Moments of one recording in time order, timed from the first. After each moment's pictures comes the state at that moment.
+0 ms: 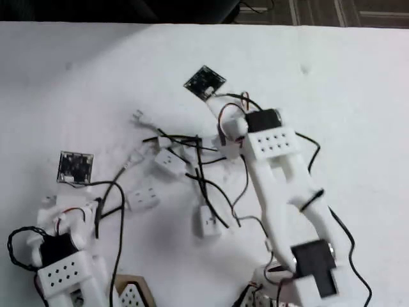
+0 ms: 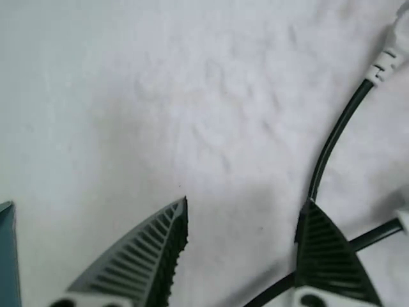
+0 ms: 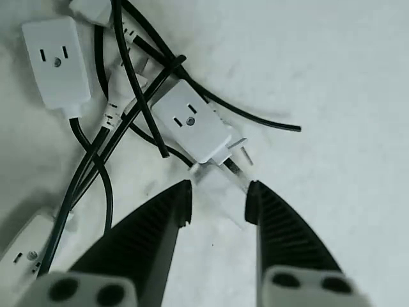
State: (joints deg) left arm -31.9 -80.4 90.5 51.4 -31.3; right arm -19.1 -7.3 15.9 67.9 32.1
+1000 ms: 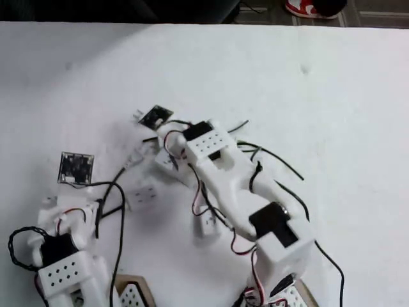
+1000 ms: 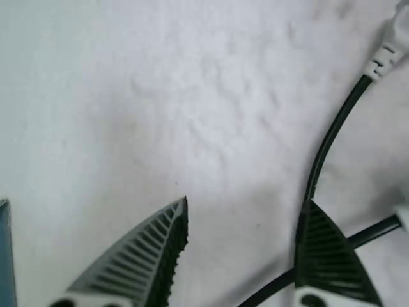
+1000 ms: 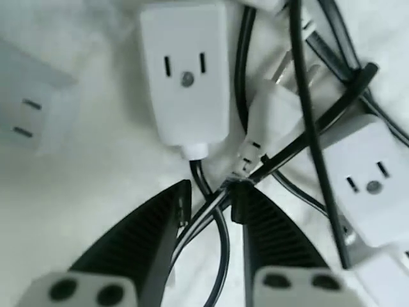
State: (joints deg) left arm -31.8 -80.4 91.1 51.4 -31.3; right arm -34.9 14.6 11.4 66.8 21.2
